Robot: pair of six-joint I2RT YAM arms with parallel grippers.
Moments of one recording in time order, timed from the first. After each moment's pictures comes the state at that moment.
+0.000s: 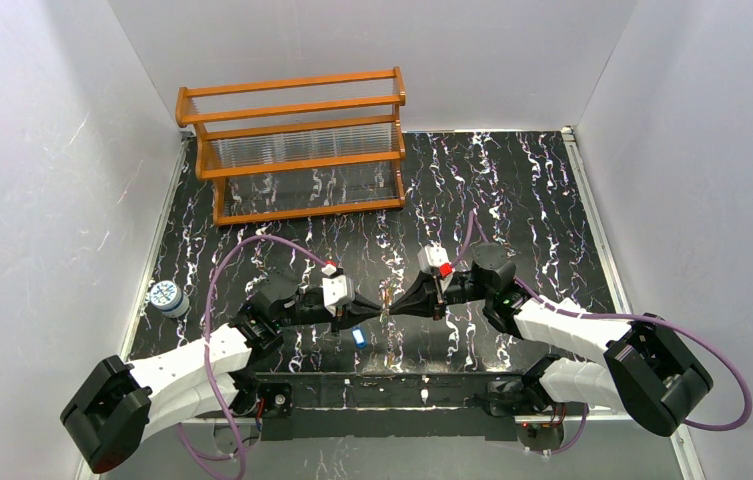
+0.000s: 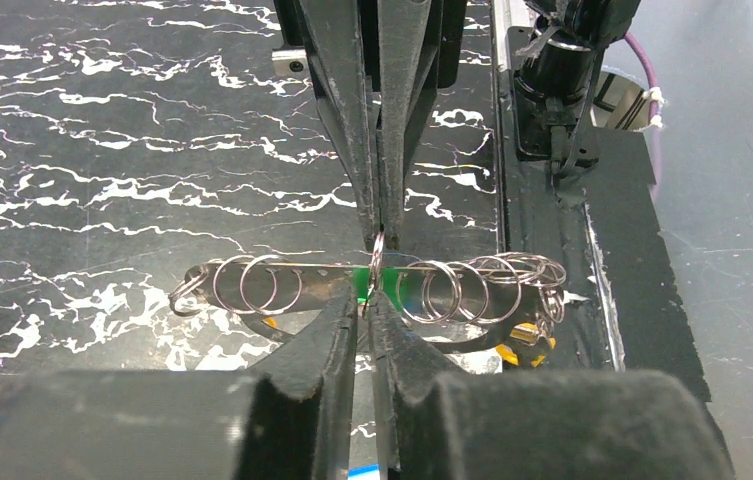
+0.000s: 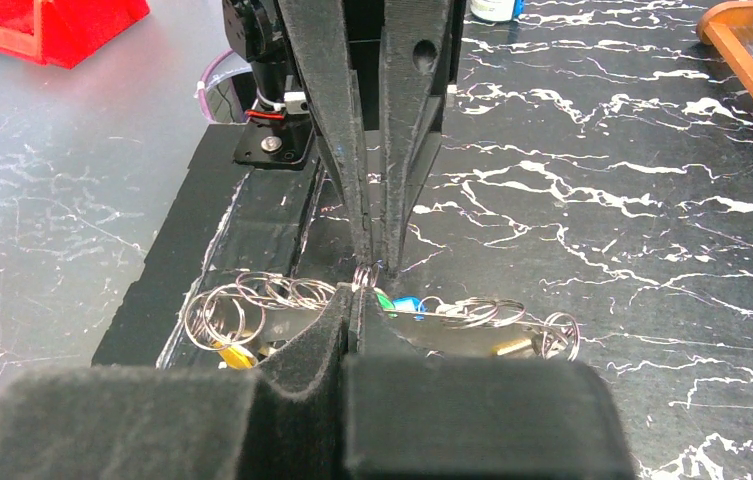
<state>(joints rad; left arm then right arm) -0.78 0.93 0.28 0.52 0.66 0.09 0.72 1.17 0.40 0.68 -1.04 -0.03</state>
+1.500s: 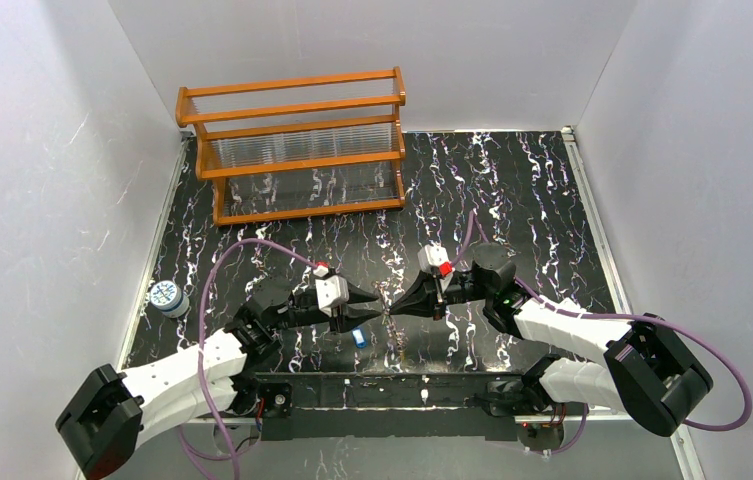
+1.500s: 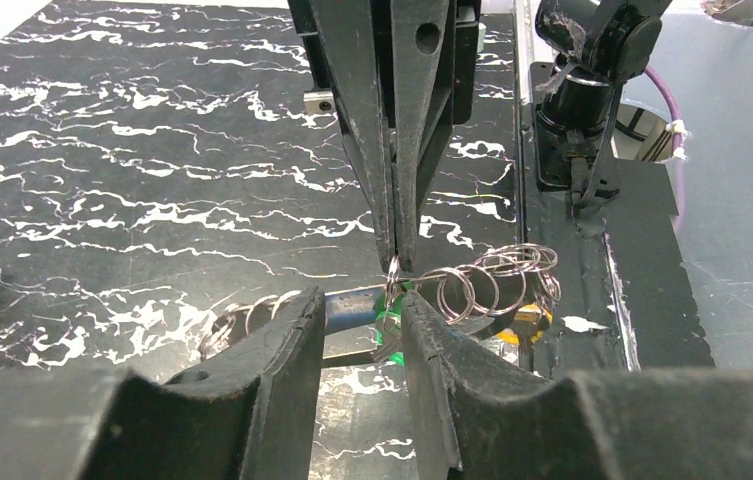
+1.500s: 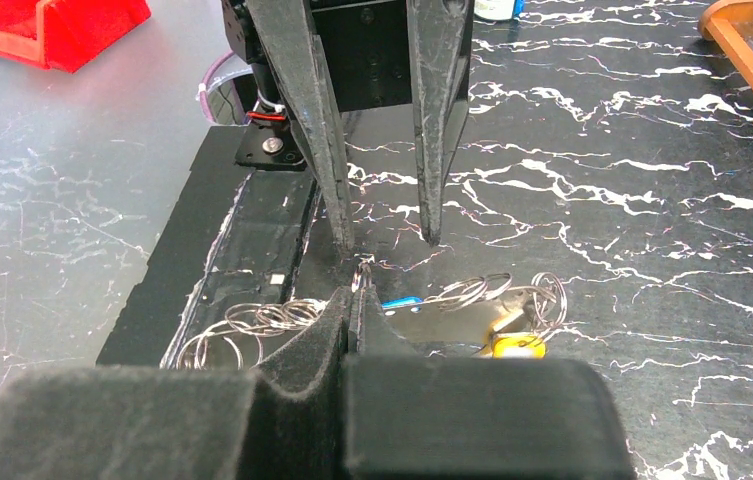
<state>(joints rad) -0.80 0.86 0.26 0.56 0.59 0.08 0.72 1.17 0.40 0.68 -1.04 -0.02</state>
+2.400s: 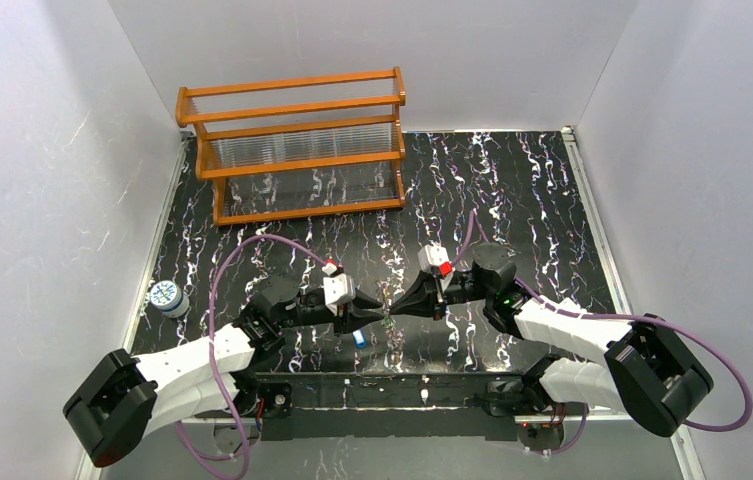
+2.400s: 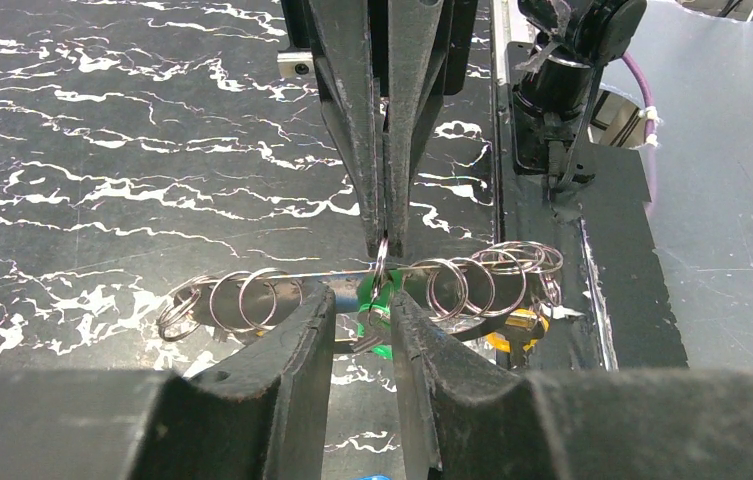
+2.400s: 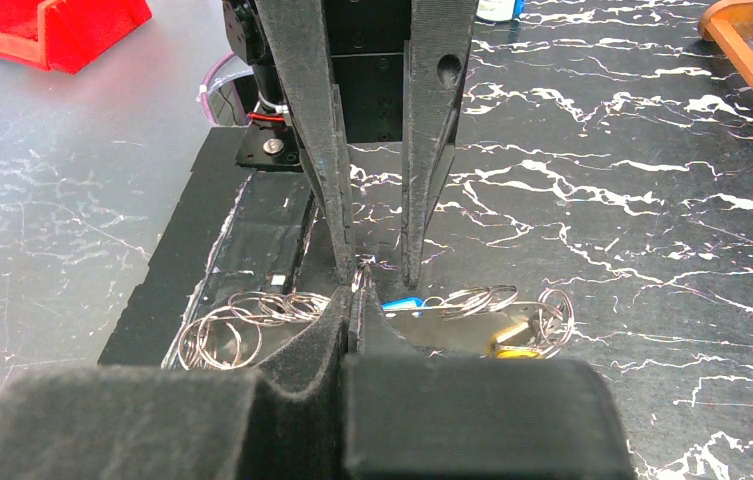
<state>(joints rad) -0.80 0.96 0.26 0.60 0.64 0.04 0.72 1.17 0.40 0.68 -1.04 -0.01</state>
